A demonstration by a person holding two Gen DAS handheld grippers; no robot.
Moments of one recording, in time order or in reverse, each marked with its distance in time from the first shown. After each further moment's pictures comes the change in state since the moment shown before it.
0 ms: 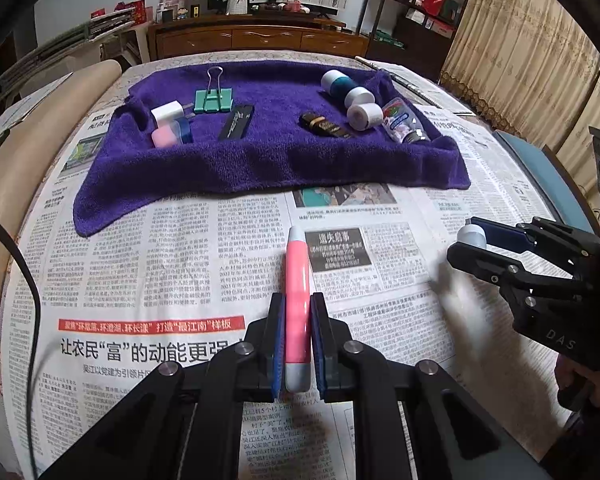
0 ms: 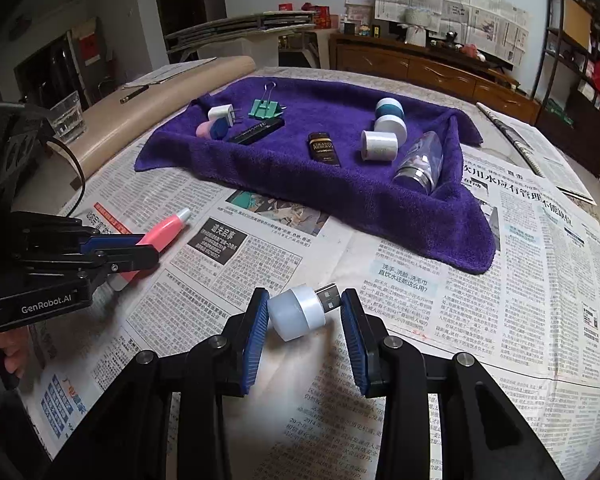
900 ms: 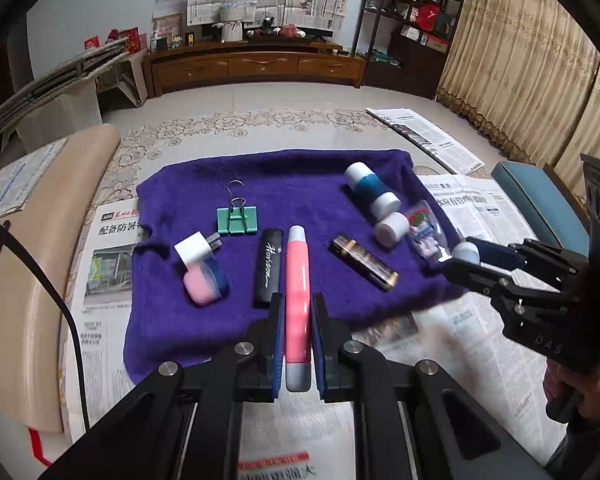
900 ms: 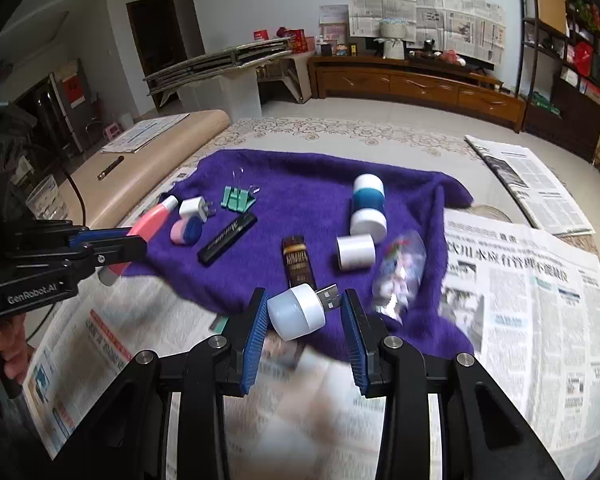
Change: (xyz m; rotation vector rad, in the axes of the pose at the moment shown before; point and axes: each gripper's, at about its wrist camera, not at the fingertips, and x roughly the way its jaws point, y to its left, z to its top) left arm -0.012 0.035 0.114 0.039 -0.061 0.002; right arm 0.011 -0.031 0.097 0.108 -0.072 0.011
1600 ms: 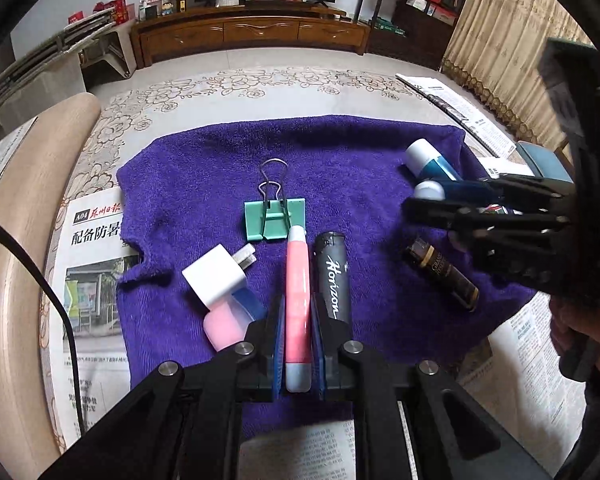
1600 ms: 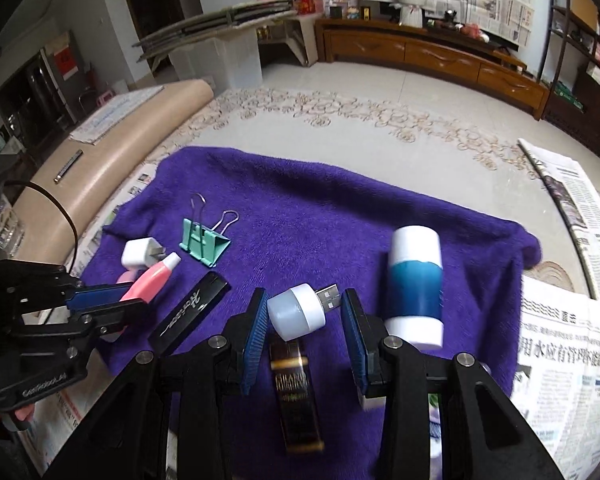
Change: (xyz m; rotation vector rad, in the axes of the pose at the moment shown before) left arm 0.082 0.046 0.027 0.018 0.134 -0.019; right arm 0.120 0.009 0.075 -0.035 0.163 -0.009
